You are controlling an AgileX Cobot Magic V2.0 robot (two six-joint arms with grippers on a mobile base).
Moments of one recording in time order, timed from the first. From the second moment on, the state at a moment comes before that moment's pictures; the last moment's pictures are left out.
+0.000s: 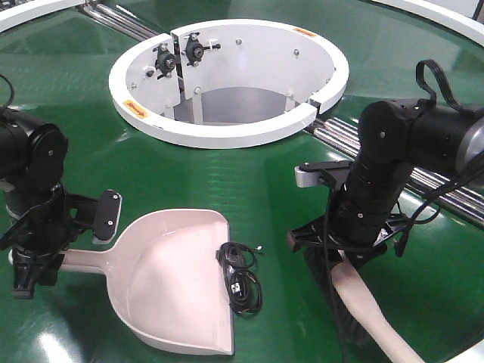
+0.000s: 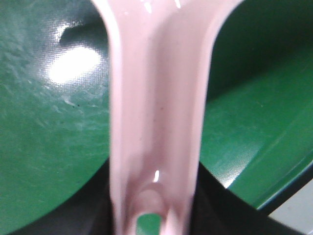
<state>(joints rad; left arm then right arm) -0.27 1.75 -1.19 0.17 1.22 1.15 0.37 1.75 -1.27 0.13 1.20 0.04</state>
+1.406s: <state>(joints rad) -0.27 1.75 -1.19 0.17 1.22 1.15 0.40 1.89 -1.38 0.13 1.20 0.12</state>
